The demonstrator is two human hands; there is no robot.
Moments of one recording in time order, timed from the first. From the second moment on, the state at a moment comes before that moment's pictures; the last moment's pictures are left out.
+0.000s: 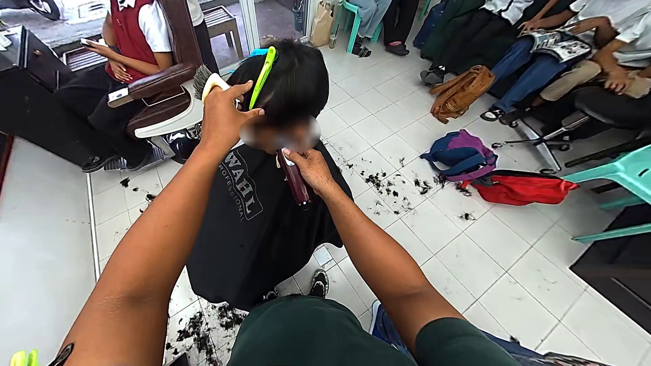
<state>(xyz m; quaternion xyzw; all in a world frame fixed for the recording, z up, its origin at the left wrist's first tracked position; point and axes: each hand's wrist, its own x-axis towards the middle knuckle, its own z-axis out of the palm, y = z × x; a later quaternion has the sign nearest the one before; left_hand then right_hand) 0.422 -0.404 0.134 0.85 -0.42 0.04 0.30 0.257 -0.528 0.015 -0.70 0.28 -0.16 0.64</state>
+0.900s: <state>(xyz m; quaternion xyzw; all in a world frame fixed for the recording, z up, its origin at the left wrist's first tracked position) 0.420 -0.407 0.134 0.85 -0.42 0.05 0.31 0.260 -0.528 0.013 -0.69 0.27 -0.18 0.65</state>
